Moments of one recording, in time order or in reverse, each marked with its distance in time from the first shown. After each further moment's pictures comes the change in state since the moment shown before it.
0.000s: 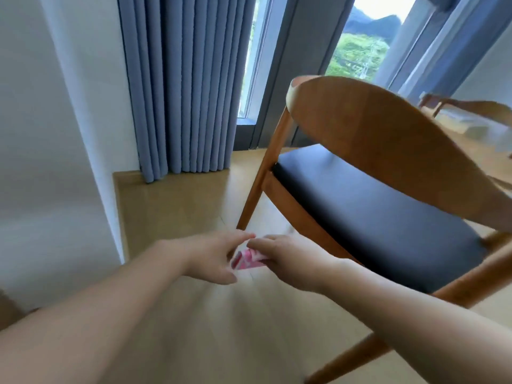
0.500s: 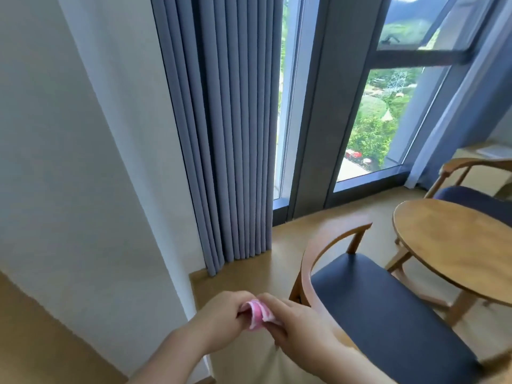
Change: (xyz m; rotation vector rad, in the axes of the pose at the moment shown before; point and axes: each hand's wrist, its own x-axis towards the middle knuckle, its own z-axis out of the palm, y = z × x) left_hand -0.124 0.232 -0.391 -0.216 0.221 -0.255; right_hand 0.013 -0.085 -0.411 0.489 0.277 -0.036
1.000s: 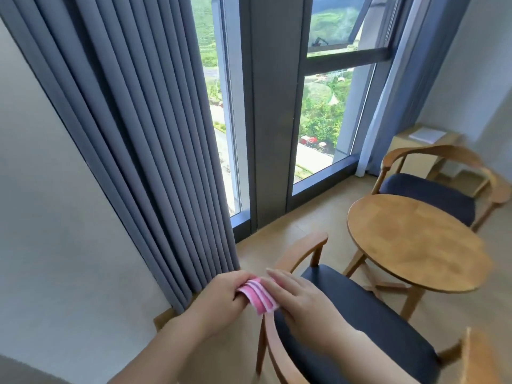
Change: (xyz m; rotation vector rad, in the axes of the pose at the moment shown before) left_hand 0.161 0.121 -0.063 0.052 0.015 0.278; right_hand 0.042 0.073 -0.157 -0.289 0.371 -0.059
